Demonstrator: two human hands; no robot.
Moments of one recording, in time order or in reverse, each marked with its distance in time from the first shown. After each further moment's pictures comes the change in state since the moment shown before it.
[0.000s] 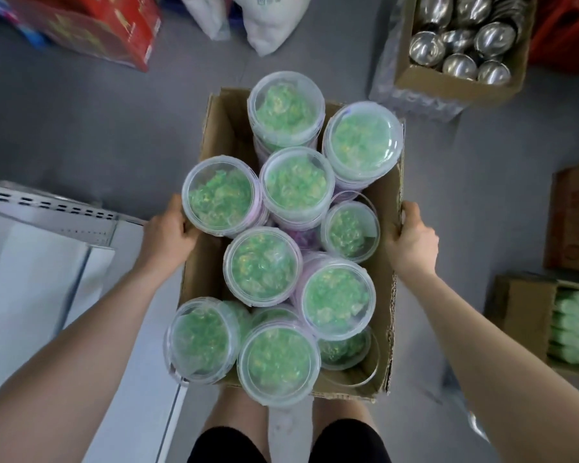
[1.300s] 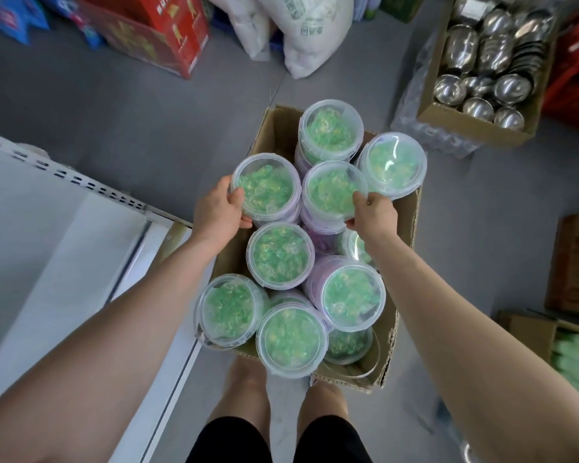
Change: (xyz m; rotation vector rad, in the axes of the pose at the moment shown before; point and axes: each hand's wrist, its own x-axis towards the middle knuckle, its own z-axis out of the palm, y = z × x) left_hand -0.007 0.047 -0.038 -0.489 -0.044 -0.310; right_hand -0.012 -0.133 0.001 0.452 -0.273 0.164
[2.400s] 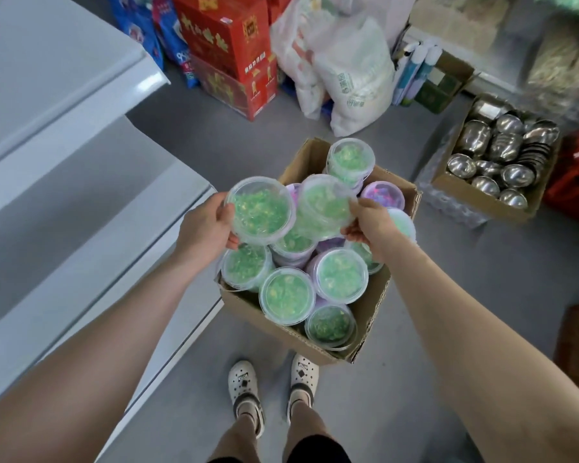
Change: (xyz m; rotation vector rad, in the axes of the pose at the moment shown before) left_hand -0.200 0.011 -0.062 -0.057 0.288 0.027; right_hand -0.095 -0.017 -0.057 0.200 -0.416 -0.142
